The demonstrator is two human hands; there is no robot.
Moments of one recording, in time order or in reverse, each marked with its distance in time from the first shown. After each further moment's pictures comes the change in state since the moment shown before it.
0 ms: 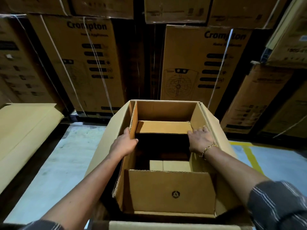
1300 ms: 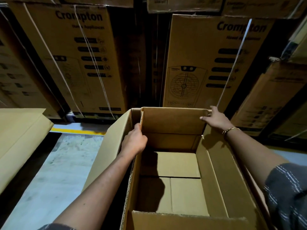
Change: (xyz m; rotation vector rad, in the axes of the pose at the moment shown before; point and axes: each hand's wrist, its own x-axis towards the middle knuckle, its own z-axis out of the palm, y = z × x) left_hand 0.128 0.045 0.001 0.096 0.030 0.061; right_hand 0.191 0.074 -0.027 0.929 0.109 0.241
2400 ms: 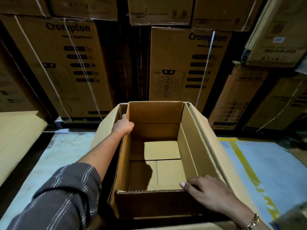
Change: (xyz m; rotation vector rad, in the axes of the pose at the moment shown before) left_hand -0.035 0.003 -0.011 -0.022 -0.046 -0.053; right_hand -0.384 0.051 0.018 -0.312 -0.214 -0.314
